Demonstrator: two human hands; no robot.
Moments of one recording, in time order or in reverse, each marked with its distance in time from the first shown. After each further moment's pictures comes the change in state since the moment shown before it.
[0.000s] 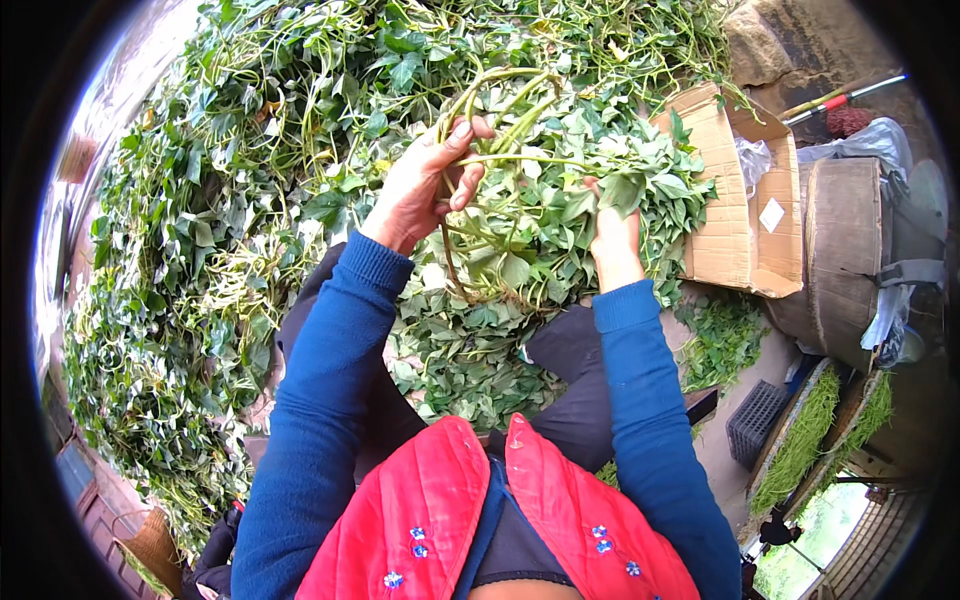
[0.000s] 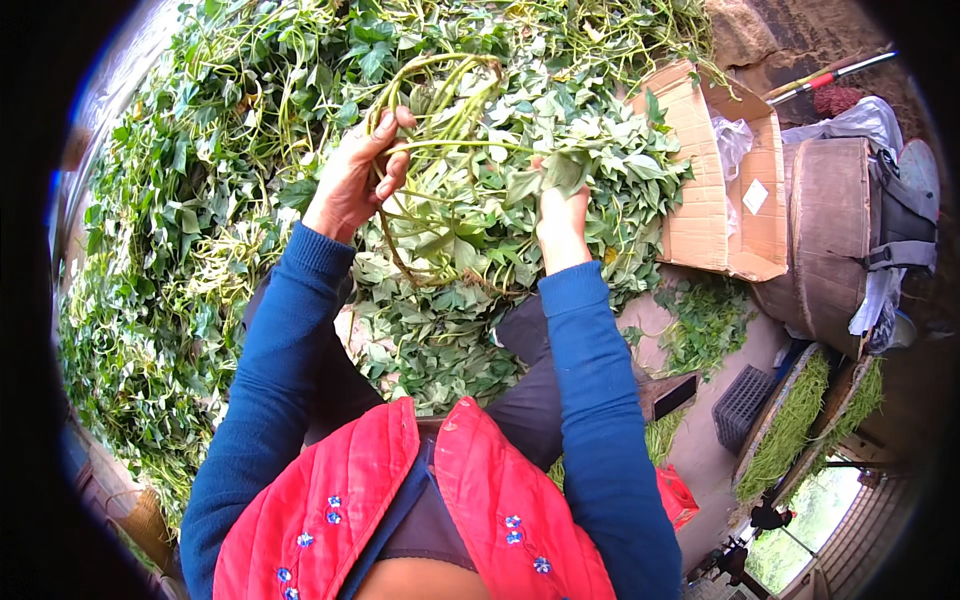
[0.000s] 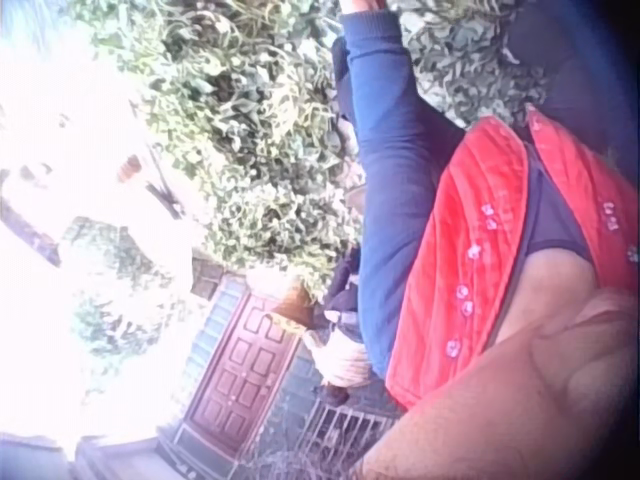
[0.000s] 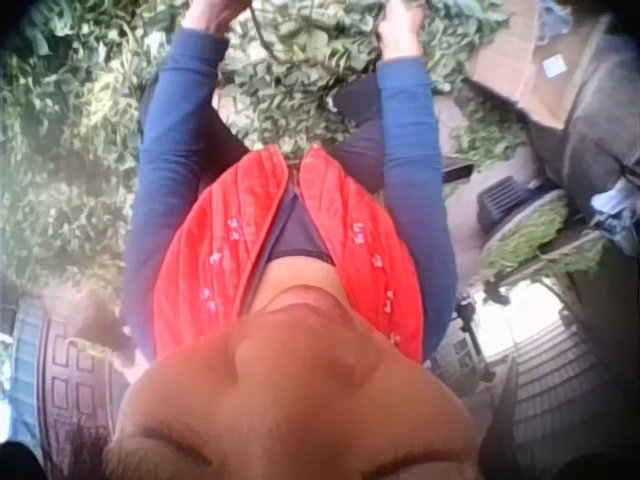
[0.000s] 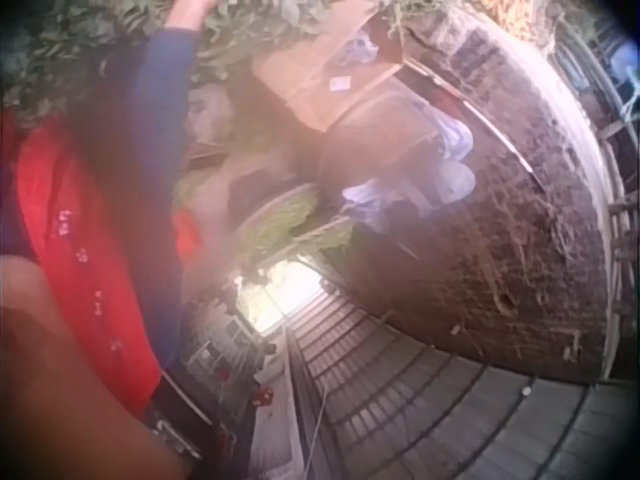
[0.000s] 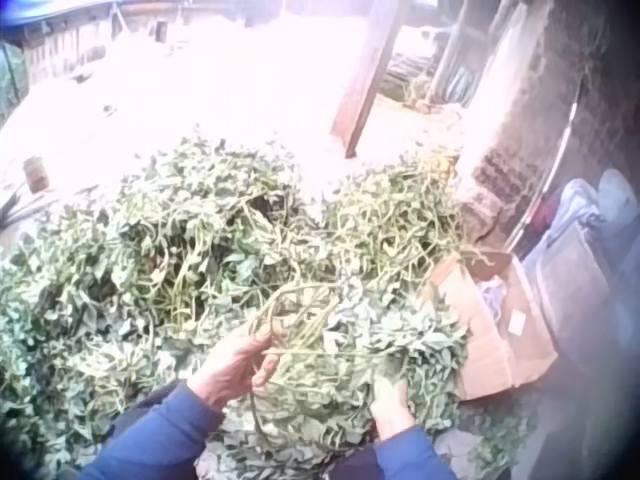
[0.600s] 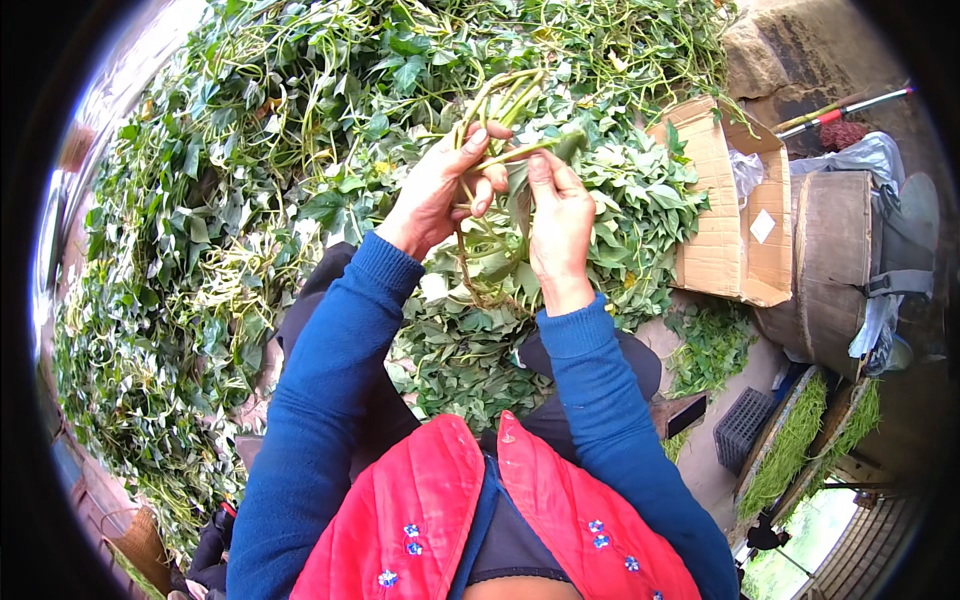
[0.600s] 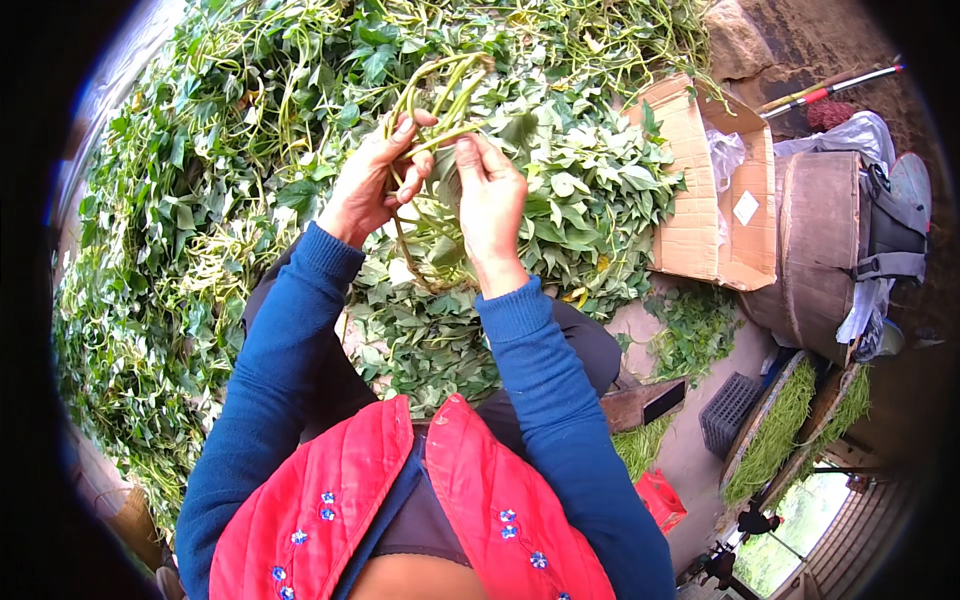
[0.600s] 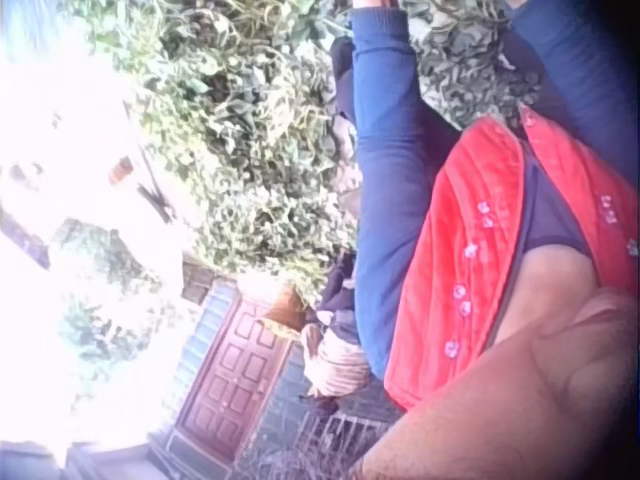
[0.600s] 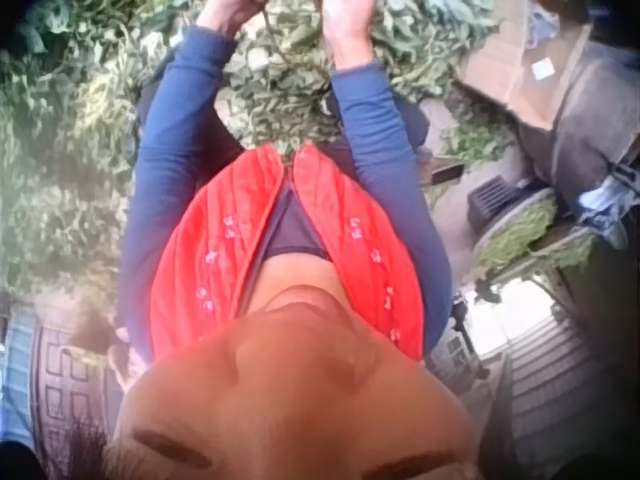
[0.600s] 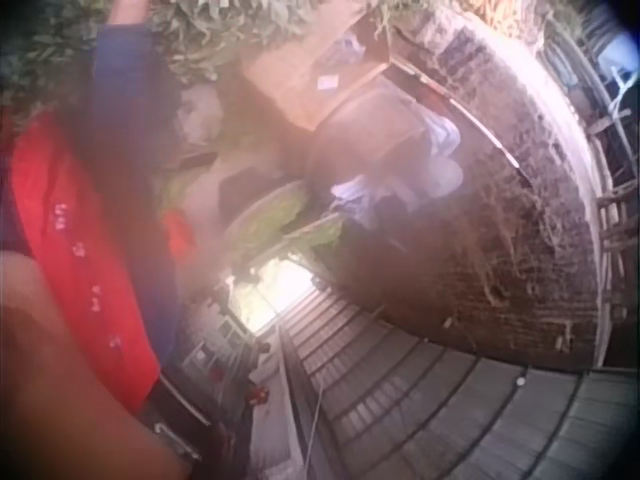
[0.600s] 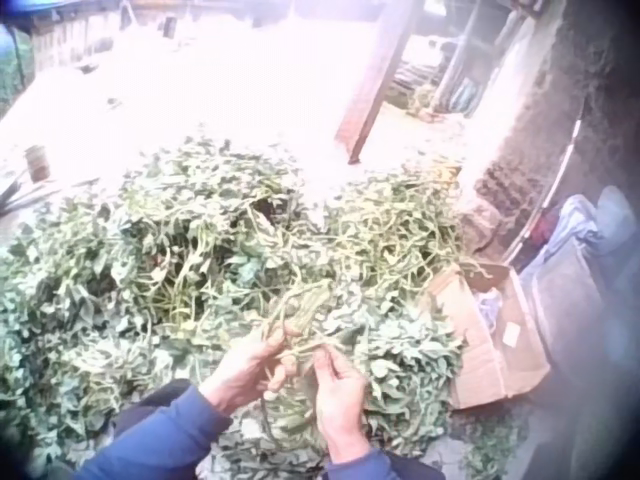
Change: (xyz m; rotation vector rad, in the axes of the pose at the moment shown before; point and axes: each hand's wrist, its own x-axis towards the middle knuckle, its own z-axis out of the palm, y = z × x) left_hand 0.003 -0.003 0.010 -0.095 -0.039 -0.043; right_hand -0.069 -0.057 0.106 0.051 -0.186 -0.146
